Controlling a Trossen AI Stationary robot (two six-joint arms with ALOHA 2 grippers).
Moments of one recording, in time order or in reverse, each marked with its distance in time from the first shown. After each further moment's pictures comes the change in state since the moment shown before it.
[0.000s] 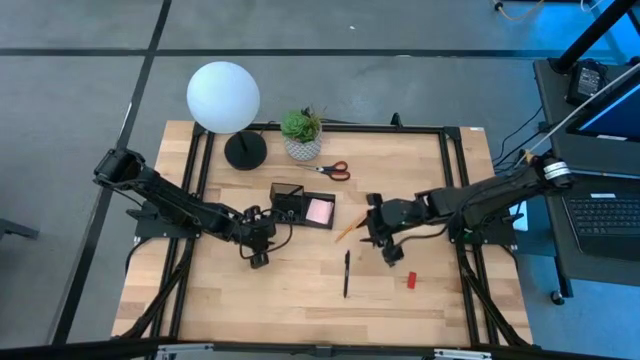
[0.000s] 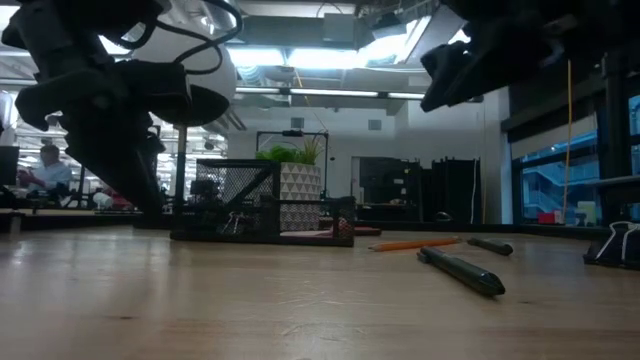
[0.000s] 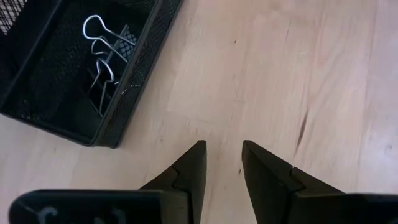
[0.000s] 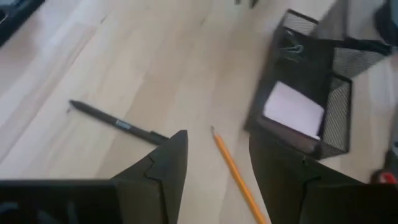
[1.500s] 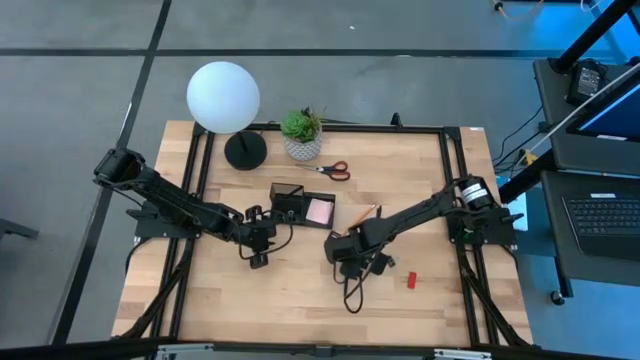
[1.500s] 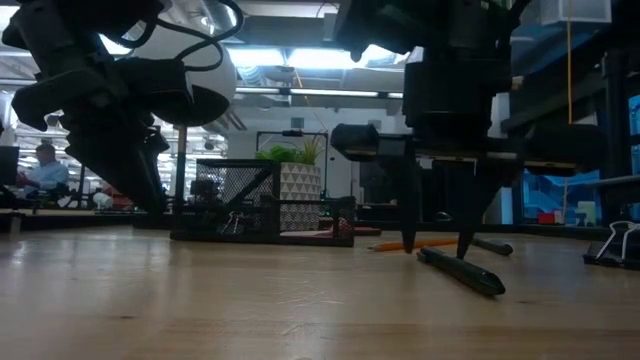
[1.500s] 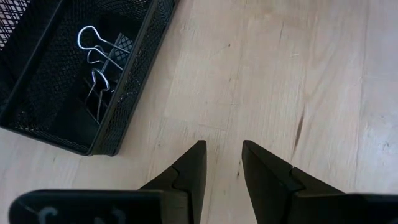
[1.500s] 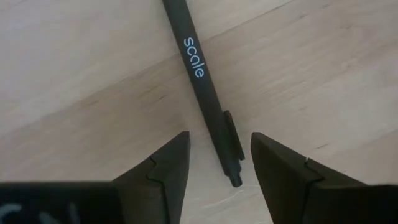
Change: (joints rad) left arm 0.000 0.000 0.000 0.013 0.001 0.035; right arm 0.056 0.703 0.510 -0.429 -0.074 -0.700
